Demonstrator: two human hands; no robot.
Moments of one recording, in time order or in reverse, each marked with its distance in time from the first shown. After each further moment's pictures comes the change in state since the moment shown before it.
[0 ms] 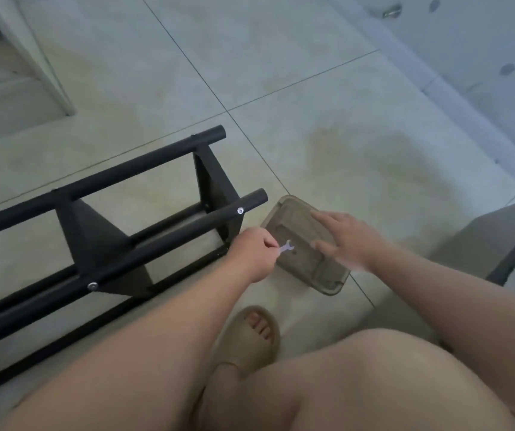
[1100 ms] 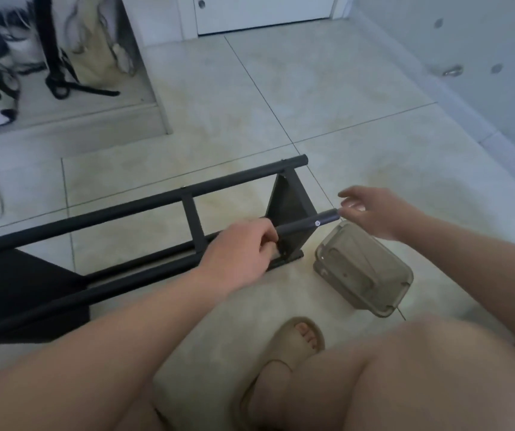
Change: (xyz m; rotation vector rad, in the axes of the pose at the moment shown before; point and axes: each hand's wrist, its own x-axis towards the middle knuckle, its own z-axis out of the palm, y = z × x) left_hand -0.109 -0.047 -0.122 0.245 0.323 0.223; right_hand 0.006 -0.111 -0.098 0.291 0.164 -0.058
